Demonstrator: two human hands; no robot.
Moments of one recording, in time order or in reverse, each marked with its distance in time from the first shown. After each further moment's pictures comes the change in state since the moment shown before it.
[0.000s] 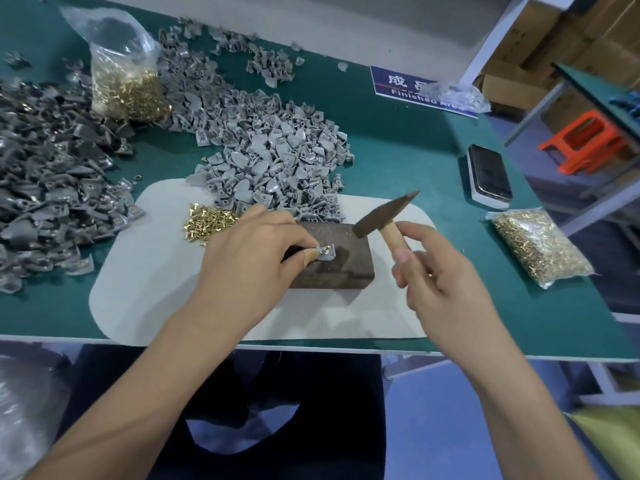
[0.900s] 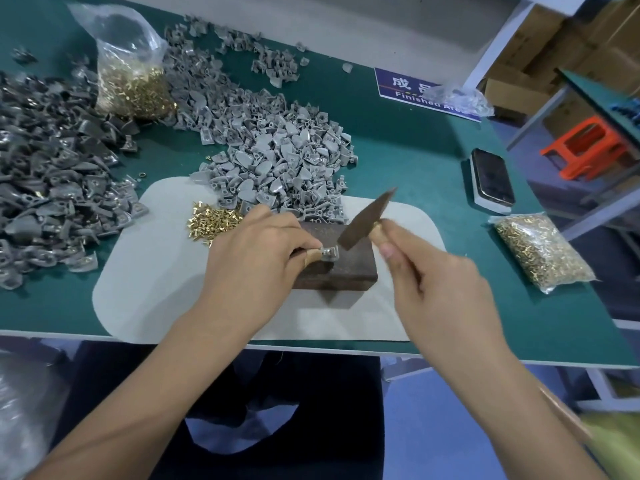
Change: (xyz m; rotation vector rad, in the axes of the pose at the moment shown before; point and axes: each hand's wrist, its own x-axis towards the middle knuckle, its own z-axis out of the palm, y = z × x) left_hand -0.003 0.000 0.004 0.007 0.038 0.008; right_hand -0.002 -0.026 0.012 -0.526 0.150 -0.107
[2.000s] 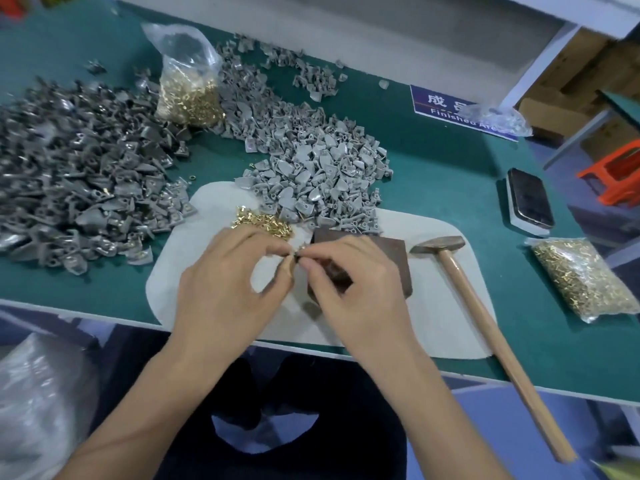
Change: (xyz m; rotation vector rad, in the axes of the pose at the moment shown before) left_hand -0.051 -0.038 -0.017 -0.150 0.268 -0.165; right_hand 0.013 -0.053 0.079 0.433 0.077 -0.375
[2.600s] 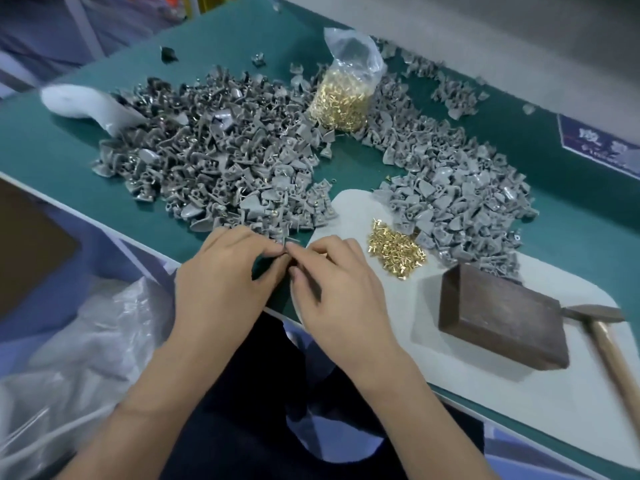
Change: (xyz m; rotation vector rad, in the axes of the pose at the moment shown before) left_hand -0.024 -0.100 -0.095 0.336 0.067 -0.305; right_hand 0.021 -0.074 0.143 -0.050 -0.287 -0.174
